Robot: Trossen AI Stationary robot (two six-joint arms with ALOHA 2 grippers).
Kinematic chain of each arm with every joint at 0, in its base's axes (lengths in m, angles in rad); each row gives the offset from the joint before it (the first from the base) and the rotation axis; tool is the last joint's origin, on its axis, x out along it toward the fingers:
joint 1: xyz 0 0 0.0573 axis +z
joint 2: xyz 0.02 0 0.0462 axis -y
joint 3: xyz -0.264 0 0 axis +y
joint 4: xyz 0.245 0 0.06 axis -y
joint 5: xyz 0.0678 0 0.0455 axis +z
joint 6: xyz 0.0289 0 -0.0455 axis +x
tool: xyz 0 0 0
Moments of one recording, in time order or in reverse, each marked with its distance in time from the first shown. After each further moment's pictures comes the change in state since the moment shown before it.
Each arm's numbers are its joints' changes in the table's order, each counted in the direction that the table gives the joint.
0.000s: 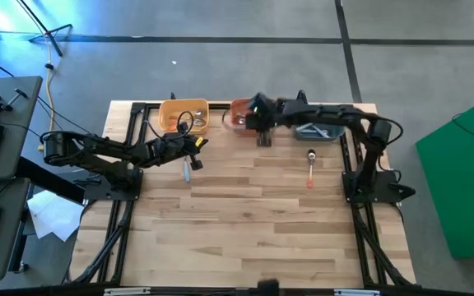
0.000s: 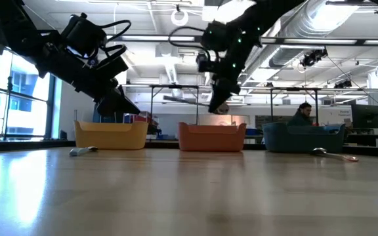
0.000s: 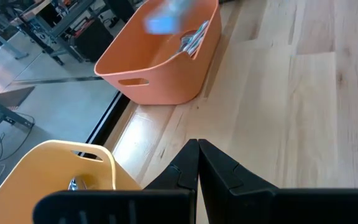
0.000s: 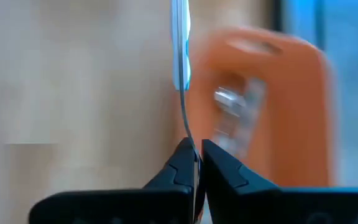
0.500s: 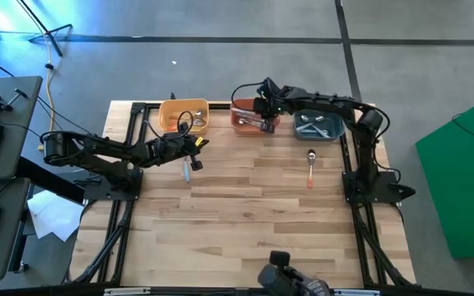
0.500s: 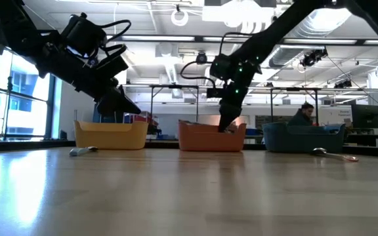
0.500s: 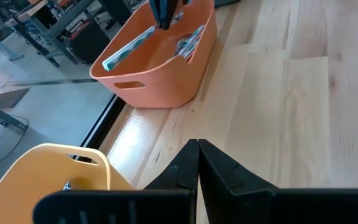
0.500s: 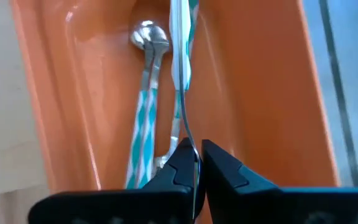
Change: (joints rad) left arm 0.000 0.000 0.000 0.007 -0.019 -0.006; right arm -0.236 -0.133 0.001 0.100 0.067 0.011
